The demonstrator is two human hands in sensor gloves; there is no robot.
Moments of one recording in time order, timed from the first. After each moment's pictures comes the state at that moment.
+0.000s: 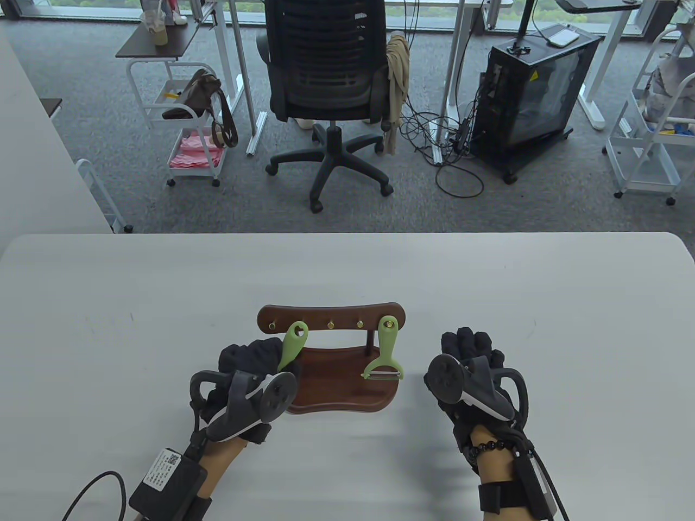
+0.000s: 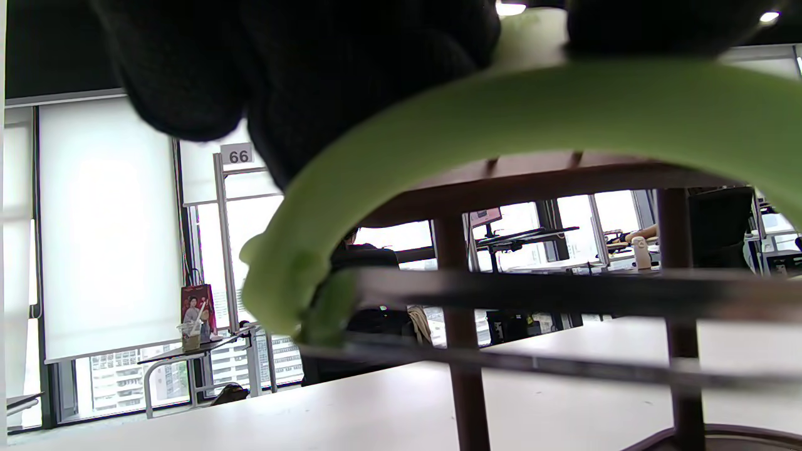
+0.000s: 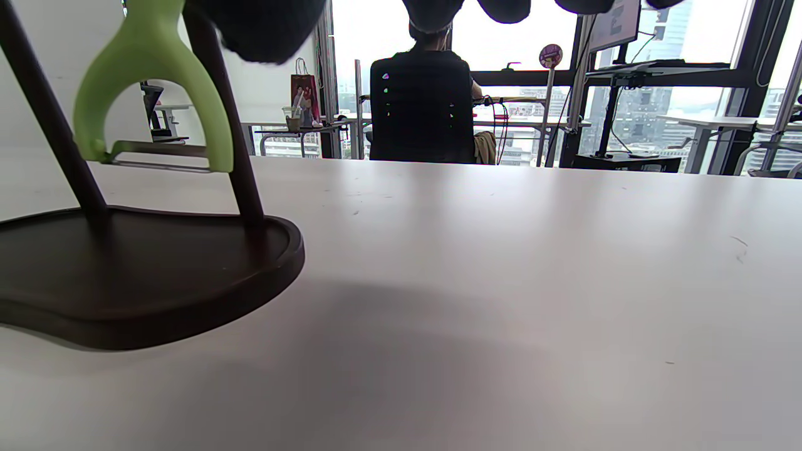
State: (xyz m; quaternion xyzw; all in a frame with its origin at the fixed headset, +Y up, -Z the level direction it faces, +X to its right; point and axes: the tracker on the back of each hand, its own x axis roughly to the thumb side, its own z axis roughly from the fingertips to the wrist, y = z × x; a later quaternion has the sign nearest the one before) left_hand -0.176 -0.632 -0.328 0.18 -0.14 -0.07 0.97; right_hand 0.144 -0.693 -0.349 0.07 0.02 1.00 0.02
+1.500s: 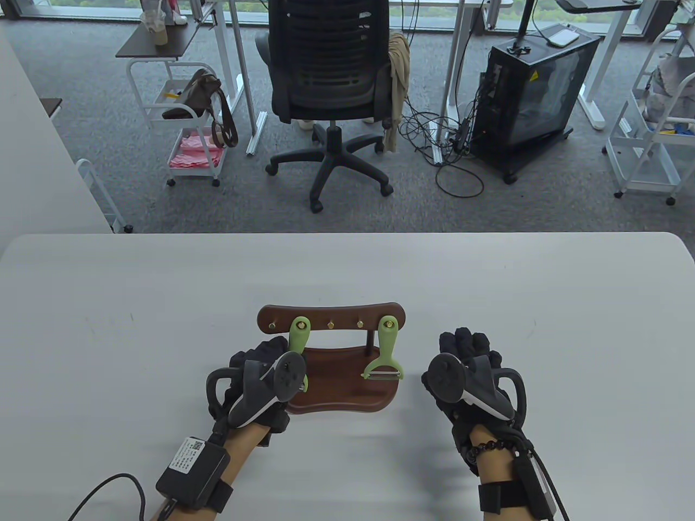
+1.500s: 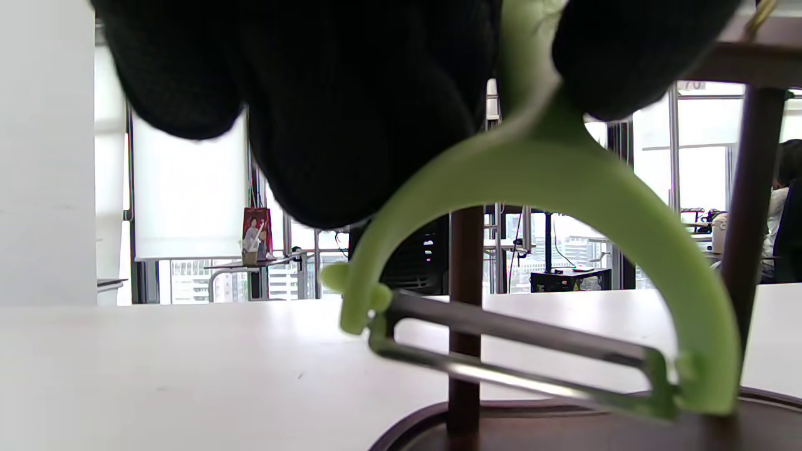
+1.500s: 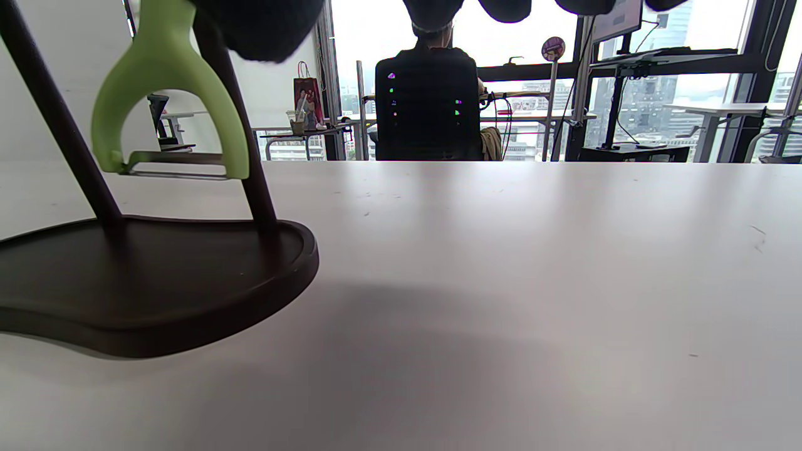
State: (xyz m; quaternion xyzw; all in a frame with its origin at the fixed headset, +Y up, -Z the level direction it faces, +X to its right) left_hand -0.170 -0.664 -0.356 0.11 -0.05 0.00 0.99; right_hand 0.143 -0.694 -0.349 0.07 0.02 1.00 0.04
